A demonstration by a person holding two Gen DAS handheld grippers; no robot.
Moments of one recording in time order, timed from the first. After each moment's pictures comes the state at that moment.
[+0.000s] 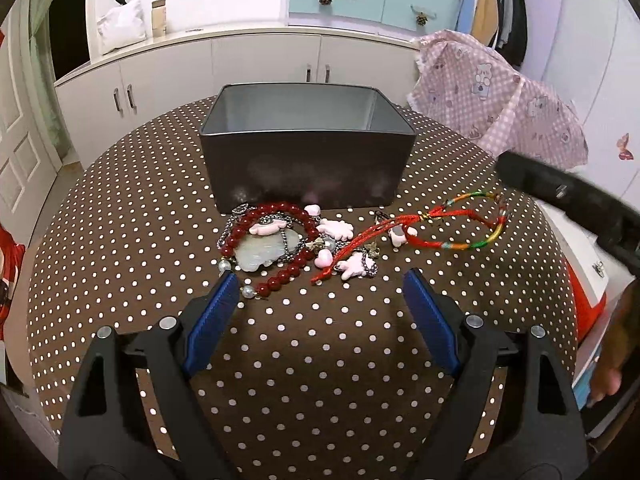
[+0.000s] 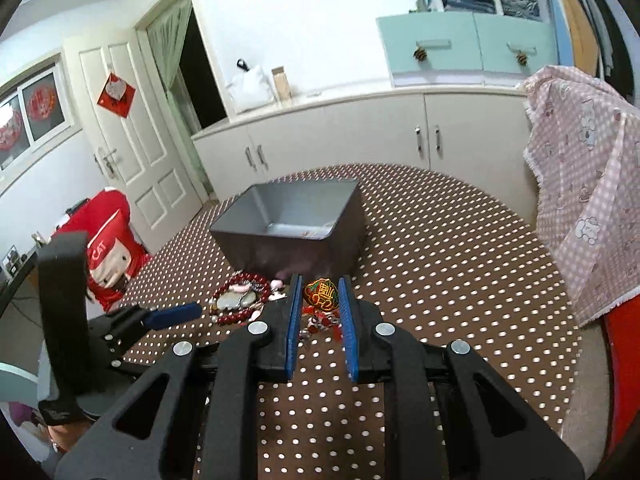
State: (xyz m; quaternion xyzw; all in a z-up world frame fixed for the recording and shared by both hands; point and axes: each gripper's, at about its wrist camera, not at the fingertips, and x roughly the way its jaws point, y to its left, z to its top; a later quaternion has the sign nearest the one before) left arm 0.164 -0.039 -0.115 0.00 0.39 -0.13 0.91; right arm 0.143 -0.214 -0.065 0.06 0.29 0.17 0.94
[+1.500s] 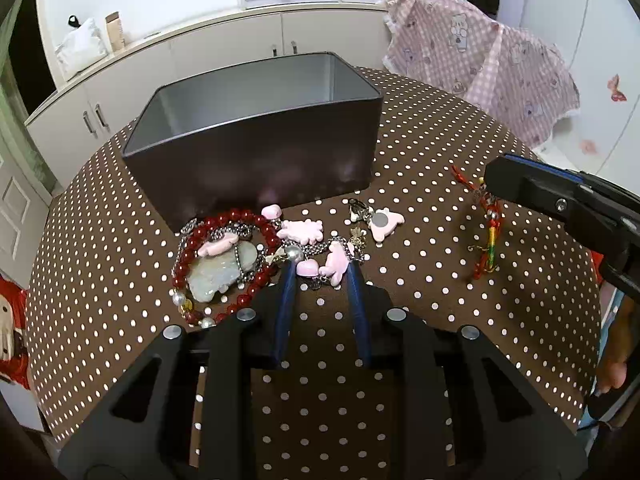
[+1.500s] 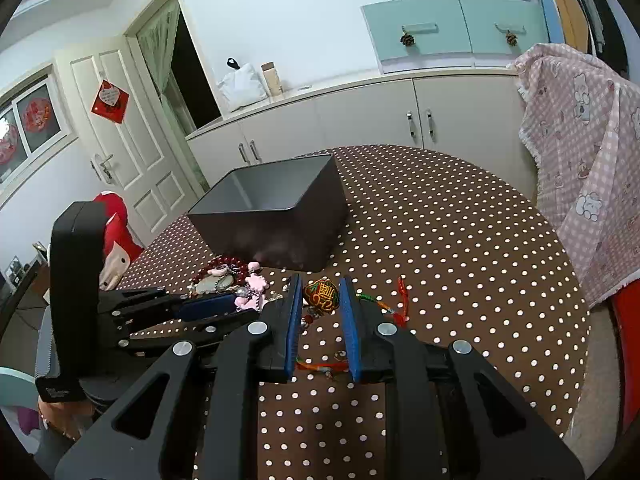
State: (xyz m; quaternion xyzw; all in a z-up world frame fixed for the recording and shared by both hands) left arm 0.192 -0.072 -0.127 0.09 0.42 -0.17 0.89; right arm 0.151 -0.229 -0.099 0.09 0.32 0.19 0.92
